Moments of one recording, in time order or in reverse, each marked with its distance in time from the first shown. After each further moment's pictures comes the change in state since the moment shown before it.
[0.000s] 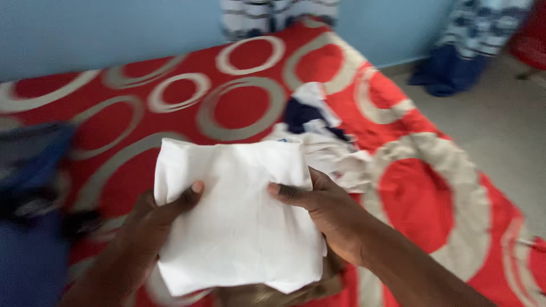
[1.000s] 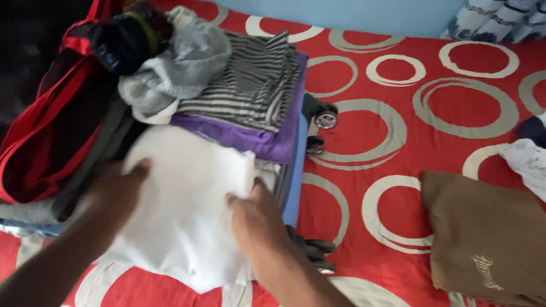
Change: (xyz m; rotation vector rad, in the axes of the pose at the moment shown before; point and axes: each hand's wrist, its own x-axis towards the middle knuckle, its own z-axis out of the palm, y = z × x) left_hand -0.195 -0.221 -0.582 0.549 0.869 -0.408; right_hand -0.036 0.220 0.595 -0.520 -0.159 -0.140
